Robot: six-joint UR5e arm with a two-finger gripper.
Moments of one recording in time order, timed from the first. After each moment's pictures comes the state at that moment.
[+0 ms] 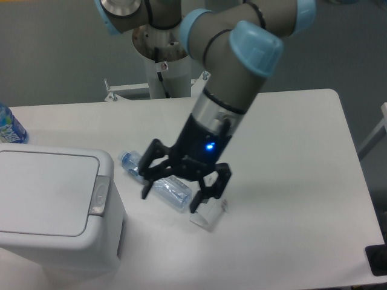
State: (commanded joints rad) arm 2.38 -1.91 -1.35 -1.11 0.90 0.33
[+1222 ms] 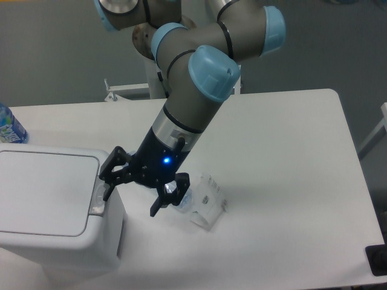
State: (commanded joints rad) arm 2.35 -1.91 -1.39 -1.11 0.90 0.33
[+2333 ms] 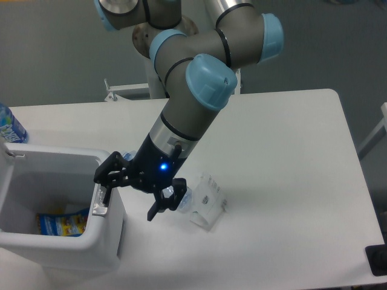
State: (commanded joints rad) arm 2.34 -1.92 -1.37 -1.11 0.90 0.33
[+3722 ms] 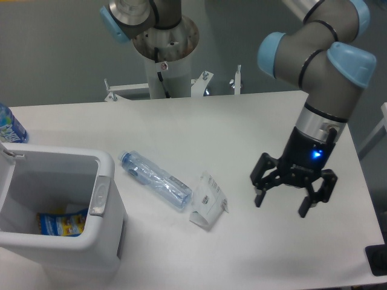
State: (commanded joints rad) arm 2.68 -2.03 -1.34 -1.05 1.19 0.78
